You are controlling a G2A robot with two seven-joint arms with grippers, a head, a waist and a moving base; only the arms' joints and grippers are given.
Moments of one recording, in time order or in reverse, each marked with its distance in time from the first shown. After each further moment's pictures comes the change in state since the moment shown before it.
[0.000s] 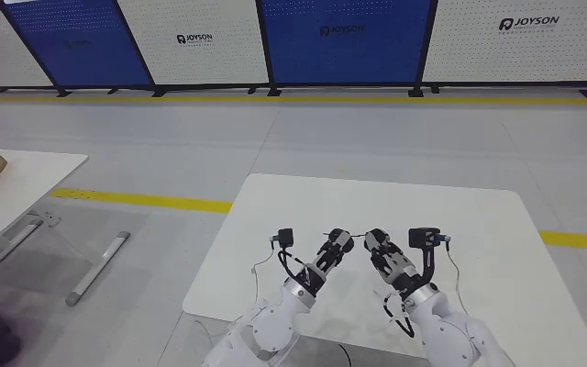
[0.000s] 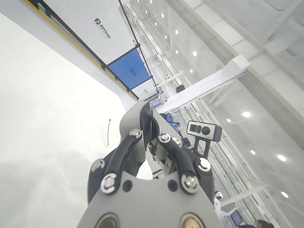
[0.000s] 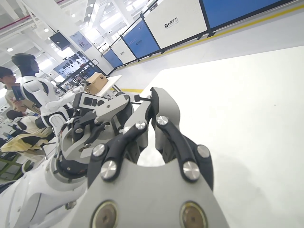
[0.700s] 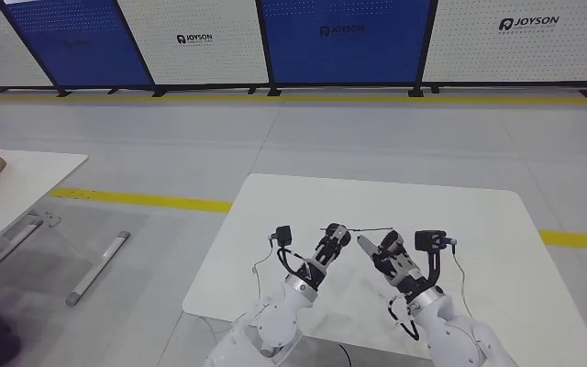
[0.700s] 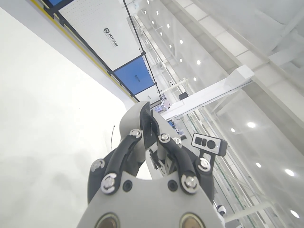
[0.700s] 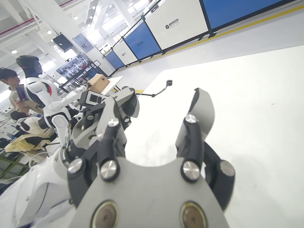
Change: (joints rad) left arm -0.033 -0.014 0.019 0.020 -0.043 0.061 0.085; right arm -0.035 0.010 0.035 -0.012 0.007 -0.020 -0.008
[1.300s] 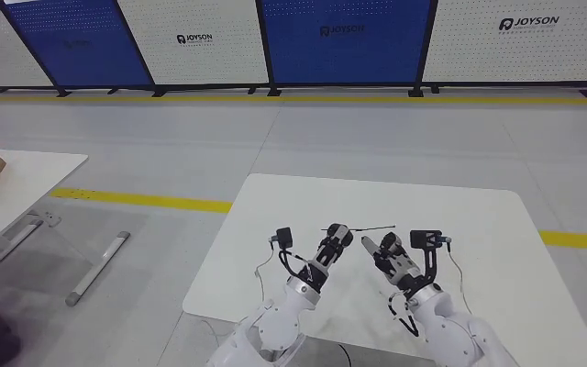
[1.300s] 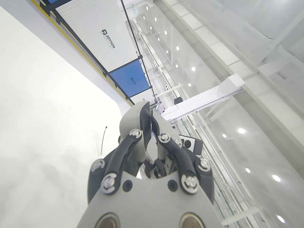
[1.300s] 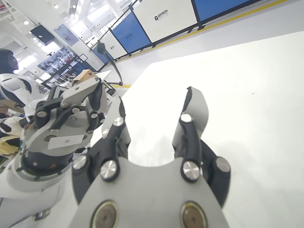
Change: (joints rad) left arm 0.019 -0.006 0.011 -0.035 -0.026 0.000 0.008; right arm 0.047 -0.001 -0.021 0.065 -0.036 0.036 0.038
